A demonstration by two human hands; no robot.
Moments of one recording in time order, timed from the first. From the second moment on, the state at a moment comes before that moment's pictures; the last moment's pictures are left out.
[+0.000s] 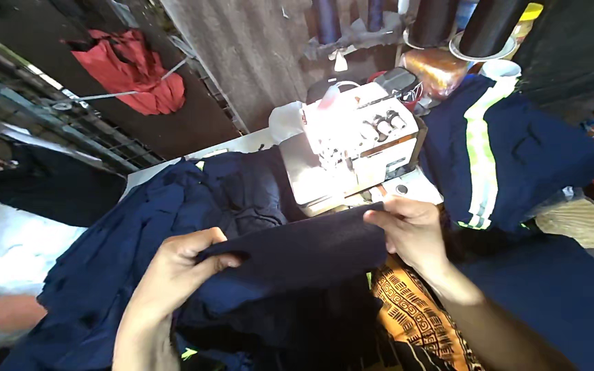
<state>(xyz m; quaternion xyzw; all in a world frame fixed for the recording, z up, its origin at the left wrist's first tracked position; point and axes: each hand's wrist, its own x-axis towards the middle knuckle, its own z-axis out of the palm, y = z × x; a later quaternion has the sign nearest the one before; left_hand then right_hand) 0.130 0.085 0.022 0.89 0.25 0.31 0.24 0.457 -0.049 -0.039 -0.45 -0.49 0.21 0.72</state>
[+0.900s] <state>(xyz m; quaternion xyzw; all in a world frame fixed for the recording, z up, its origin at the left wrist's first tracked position) 0.292 0.089 -0.083 0.90 0.35 0.26 0.08 0.447 -0.053 -0.158 -0.63 -0.45 0.47 0.42</state>
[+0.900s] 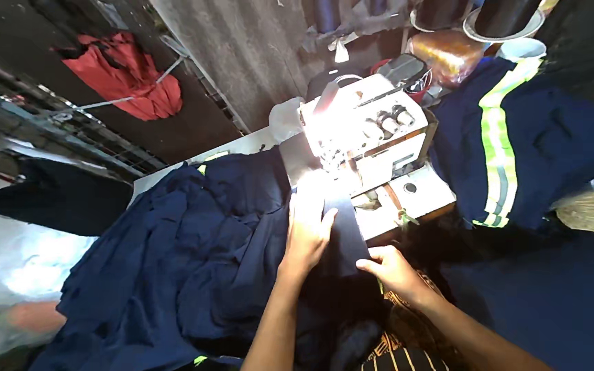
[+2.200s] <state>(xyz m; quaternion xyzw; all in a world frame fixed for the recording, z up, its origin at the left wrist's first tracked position) 0.002 0.017 -0.109 0.37 0.47 0.68 0.42 0.454 -0.096 -0.182 -0.57 -0.49 0.31 0.59</state>
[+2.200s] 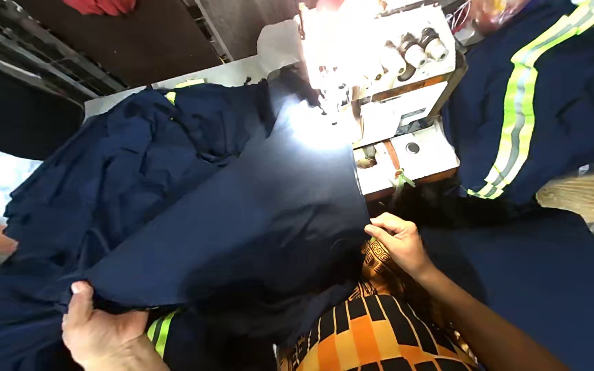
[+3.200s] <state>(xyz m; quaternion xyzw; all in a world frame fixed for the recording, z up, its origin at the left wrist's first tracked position) 0.041 0.166 -0.106 0.56 0.71 0.38 0.19 0.450 -0.019 -0.136 -0.50 -0.39 0.51 0.59</state>
